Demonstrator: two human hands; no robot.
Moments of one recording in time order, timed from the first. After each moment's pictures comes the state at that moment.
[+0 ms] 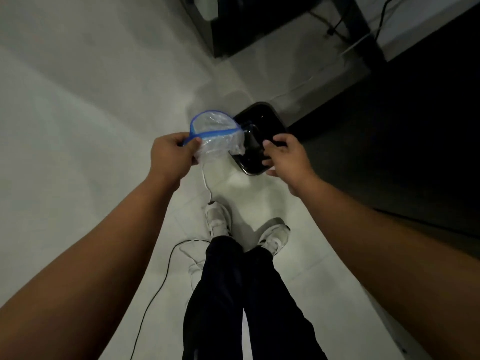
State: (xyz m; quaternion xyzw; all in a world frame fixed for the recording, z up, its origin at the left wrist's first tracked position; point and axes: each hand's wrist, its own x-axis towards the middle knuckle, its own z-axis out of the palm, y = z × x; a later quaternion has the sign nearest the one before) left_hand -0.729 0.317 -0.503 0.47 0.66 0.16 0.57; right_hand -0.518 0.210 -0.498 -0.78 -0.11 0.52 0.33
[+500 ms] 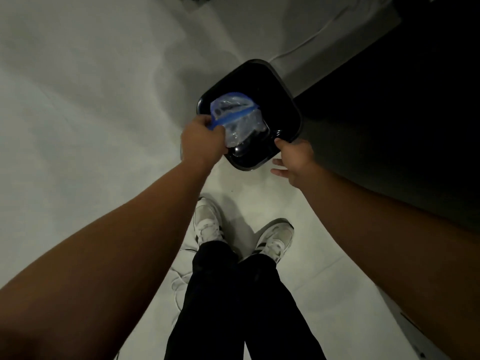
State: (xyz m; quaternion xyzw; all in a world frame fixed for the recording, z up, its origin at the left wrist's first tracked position) left_hand -0.628 0.298 -0.699 0.49 0.67 0.08 0.55; right_hand -0.465 0.192 -0.719 -0.79 0.11 0.52 0.31
